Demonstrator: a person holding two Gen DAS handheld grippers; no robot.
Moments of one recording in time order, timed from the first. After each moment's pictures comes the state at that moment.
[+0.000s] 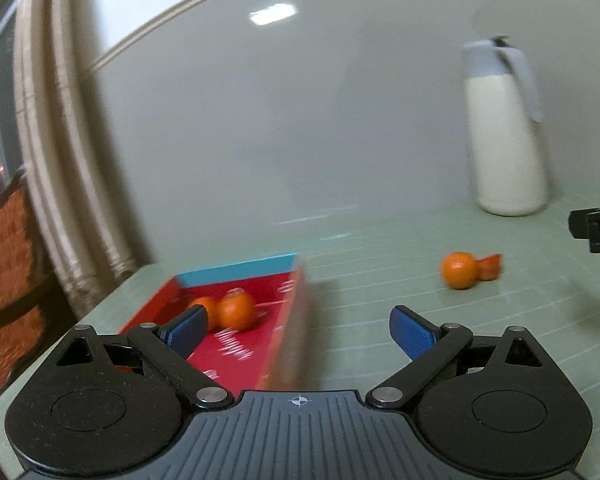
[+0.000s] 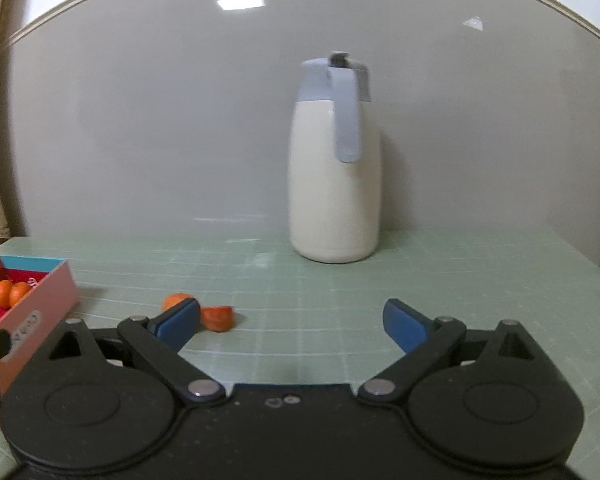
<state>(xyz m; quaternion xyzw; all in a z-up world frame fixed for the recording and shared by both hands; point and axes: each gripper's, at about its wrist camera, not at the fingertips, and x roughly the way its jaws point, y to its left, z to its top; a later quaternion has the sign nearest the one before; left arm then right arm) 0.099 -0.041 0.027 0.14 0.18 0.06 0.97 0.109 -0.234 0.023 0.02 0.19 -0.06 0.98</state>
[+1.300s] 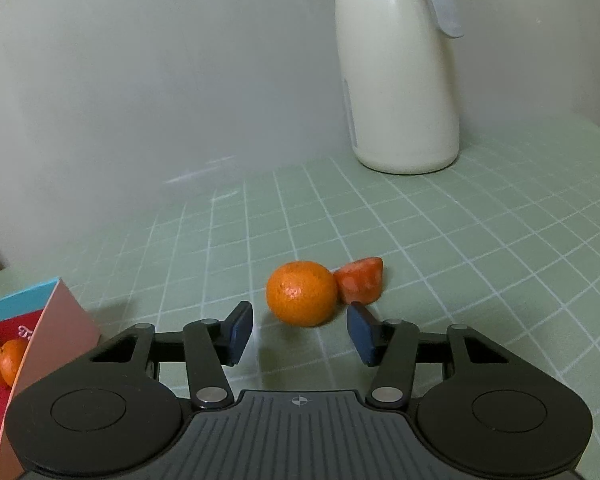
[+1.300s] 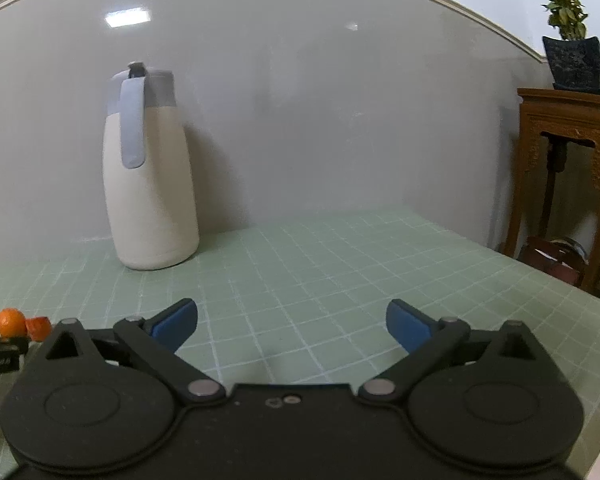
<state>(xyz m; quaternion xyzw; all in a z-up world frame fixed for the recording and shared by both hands) 0.231 -0.136 -0.014 0.15 0.28 -0.10 0.94 0.077 -0.336 0.006 0.05 0.16 -0.24 0.96</state>
